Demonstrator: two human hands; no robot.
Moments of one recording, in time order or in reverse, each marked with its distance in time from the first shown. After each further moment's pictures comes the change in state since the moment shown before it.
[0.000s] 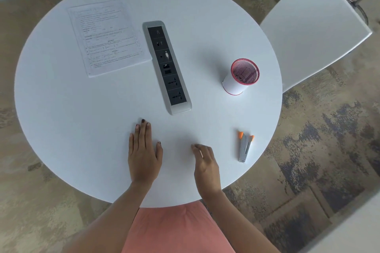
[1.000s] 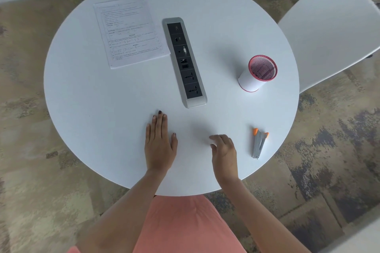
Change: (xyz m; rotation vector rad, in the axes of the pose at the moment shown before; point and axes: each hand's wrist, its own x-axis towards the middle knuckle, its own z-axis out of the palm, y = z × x) left_hand 0.000 -0.001 0.001 -0.040 0.001 -0.006; right_hand 0.013 0.001 -0.007 0.055 0.040 0.106
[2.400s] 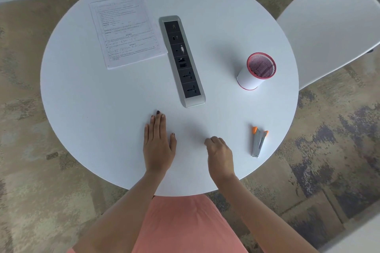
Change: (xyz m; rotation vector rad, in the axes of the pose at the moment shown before) left_hand -0.001 0.001 -0.002 0.015 -0.010 0.000; right_hand 0.001 -0.013 -0.008 -0.211 -0.165 -0.124
